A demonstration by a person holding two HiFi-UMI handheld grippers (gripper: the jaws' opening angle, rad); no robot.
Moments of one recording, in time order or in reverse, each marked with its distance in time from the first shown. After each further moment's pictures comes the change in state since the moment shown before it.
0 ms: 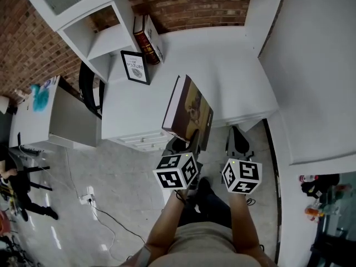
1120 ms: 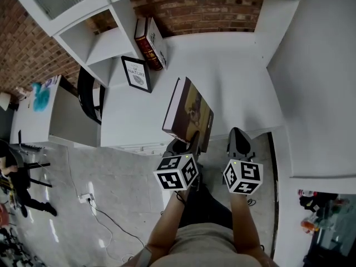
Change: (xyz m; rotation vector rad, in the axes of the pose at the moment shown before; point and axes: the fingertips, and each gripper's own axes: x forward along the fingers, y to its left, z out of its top) left arm 0.060 0.026 0.026 -0.043 0.000 0.049; right arm 0.077 -0.017 0.010 0.001 0.029 0.042
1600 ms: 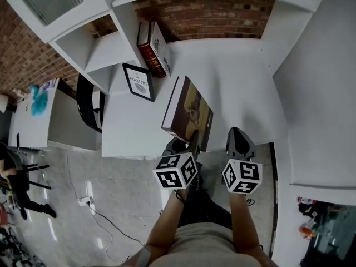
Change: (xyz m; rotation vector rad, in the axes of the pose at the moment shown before) left arm 0.043 0.038 0.044 -0.020 -0.001 0.007; right arm 0.069 0.016 0.018 -0.010 0.012 0.014
